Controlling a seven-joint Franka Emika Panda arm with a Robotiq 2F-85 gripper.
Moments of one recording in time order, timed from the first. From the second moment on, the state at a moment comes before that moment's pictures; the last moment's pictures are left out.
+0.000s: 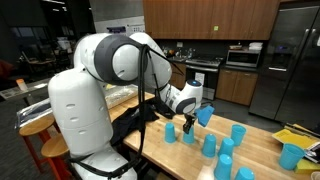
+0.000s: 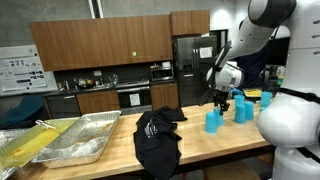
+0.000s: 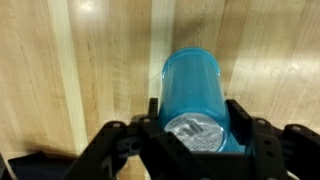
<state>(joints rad) -0.11 -0.01 -0.12 -2.49 0.24 2.64 -1.95</state>
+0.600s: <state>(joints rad) -0.20 0.07 -0.18 -2.41 0.22 2.72 -1.89</state>
